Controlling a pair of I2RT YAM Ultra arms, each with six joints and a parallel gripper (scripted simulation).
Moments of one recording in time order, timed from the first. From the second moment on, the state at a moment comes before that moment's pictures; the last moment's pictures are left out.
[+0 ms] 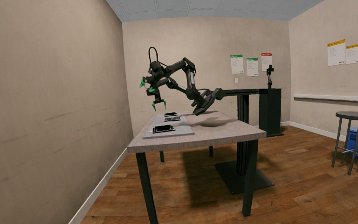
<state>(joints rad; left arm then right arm) 0.72 0.64 0.78 0.13 1.22 0.63 0.86 2.10 2.31 -1.30 0.37 -0.82</state>
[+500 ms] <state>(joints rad) 0.82 0.65 0.49 0.36 1.33 0.90 0.84 1.84 1.92 -1.09 0.48 -0.33</state>
